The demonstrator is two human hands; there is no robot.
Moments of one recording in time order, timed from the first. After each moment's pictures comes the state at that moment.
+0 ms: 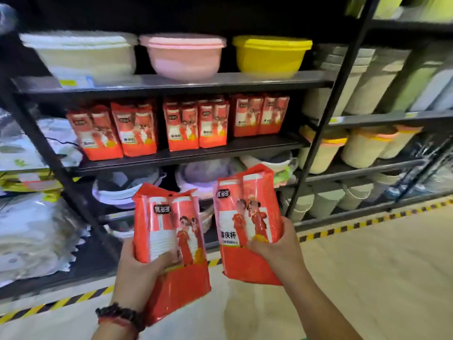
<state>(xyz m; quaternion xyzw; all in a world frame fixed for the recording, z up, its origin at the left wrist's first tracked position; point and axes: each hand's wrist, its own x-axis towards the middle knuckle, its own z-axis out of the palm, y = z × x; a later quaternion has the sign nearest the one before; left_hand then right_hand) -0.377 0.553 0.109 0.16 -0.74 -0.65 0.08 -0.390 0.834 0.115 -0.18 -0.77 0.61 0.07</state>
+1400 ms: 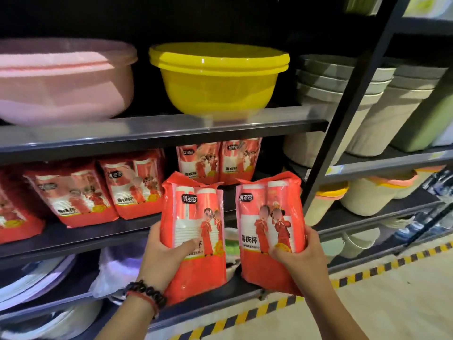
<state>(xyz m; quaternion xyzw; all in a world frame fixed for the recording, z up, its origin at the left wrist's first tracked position) -0.822 0.831 0.106 0.09 -0.72 -0.69 0.04 -0.781 1.118 0.103 -0.20 -0.77 0.59 0.11</state>
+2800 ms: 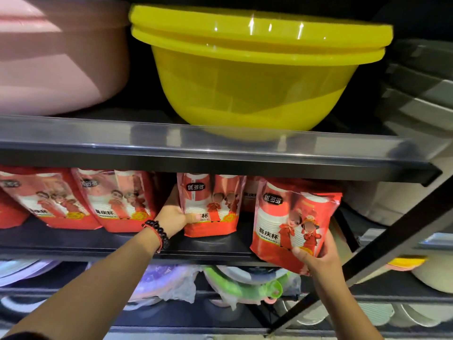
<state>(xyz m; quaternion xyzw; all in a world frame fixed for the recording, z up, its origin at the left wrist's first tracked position) -1.064 0.843 0.049 0.17 -0.80 -0.57 -0.03 -1.027 1.214 0.016 0.00 -0.70 0.72 0.03</state>
